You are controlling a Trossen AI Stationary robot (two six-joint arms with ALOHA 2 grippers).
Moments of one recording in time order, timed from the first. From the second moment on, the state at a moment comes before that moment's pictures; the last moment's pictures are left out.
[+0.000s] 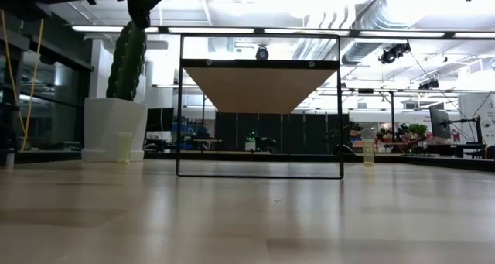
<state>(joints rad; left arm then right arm) 0.02 0.85 0.35 0.75 -0.19 -0.18 1.07 1.89 1.42 -1.19 -0.19 2.20</state>
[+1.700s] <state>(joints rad) 0.02 0.85 0.35 0.75 -0.19 -0.18 1.06 1.89 1.47 -1.15 -0.13 2.09</state>
